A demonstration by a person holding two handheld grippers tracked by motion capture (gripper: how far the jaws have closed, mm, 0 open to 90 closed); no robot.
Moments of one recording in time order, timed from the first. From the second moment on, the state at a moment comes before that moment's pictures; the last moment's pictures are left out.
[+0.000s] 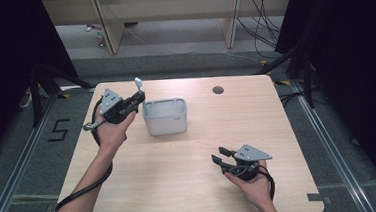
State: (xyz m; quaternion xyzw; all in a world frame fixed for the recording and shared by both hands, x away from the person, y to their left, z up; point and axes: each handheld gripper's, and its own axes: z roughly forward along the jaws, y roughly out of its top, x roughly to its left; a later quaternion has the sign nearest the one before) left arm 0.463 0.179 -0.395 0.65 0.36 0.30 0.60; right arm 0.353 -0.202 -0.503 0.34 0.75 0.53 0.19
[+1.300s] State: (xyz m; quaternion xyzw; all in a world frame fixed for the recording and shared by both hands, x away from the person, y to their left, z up) left arm 0.469 0.174 -0.427 0.68 0.38 0.27 0.56; right arm 0.353 -0.200 -0.508 0.33 0.76 0.53 0.19
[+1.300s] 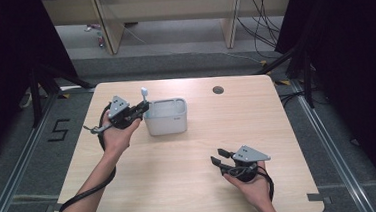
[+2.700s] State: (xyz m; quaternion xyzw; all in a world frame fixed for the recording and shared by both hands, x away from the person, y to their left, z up) left arm 0.478 0.170 -0.445 0.70 0.42 0.23 0.52; right arm 0.350 -0.198 -0.509 0.35 0.75 0.53 0.18
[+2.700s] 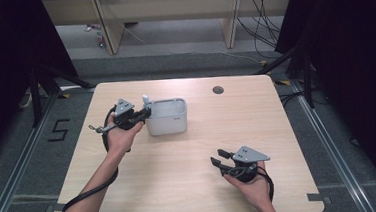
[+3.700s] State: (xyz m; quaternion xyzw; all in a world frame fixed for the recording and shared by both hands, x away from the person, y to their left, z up) left arm 0.479 0.171 -0.446 0.70 0.43 0.22 0.52; right arm 0.352 -0.199 -0.510 0.34 0.76 0.53 0.19
